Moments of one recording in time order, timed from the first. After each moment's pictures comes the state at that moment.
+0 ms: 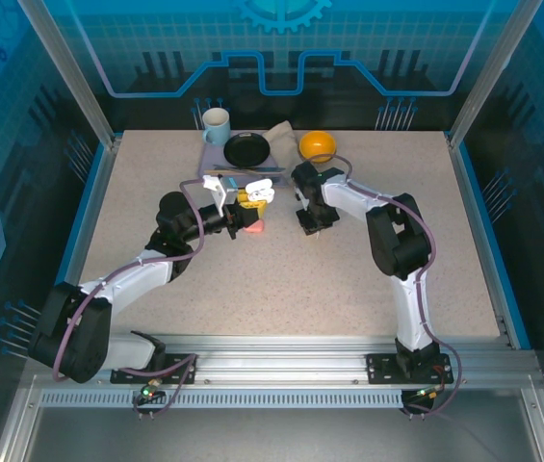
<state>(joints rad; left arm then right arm) -0.34 1.32 0.65 0.74 0.73 -0.14 0.49 2.17 1.65 -0.93 0.08 0.14</state>
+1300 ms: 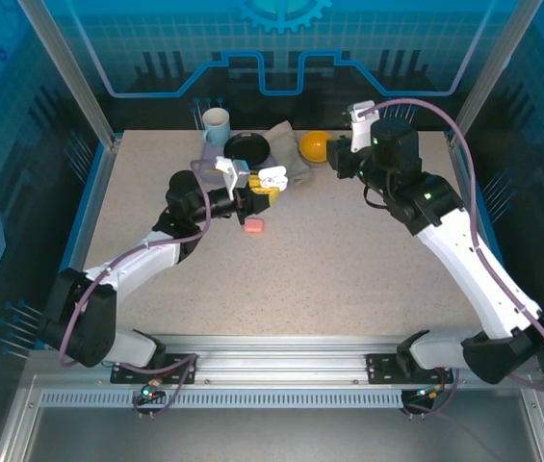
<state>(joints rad) -0.38 1.42 0.86 0.62 0.79 -0.14 0.52 1.29 1.53 -0.56 0.11 0.12</state>
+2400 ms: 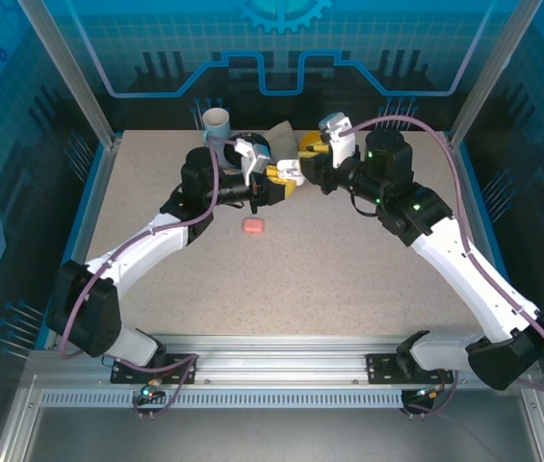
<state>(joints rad) -0.44 1.48 1.10 0.34 0.83 -0.14 0.56 1.27 1.40 -0.37 -0.19 0.00</state>
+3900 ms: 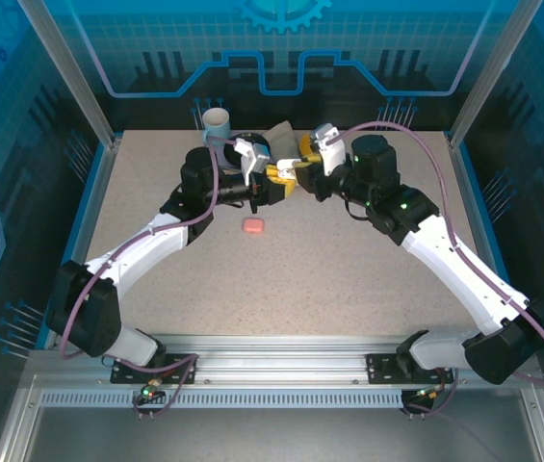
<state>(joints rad) -0.44 1.48 1.10 0.35 0.83 -0.14 0.57 1.30 1.36 -0.38 -0.17 -0.03</state>
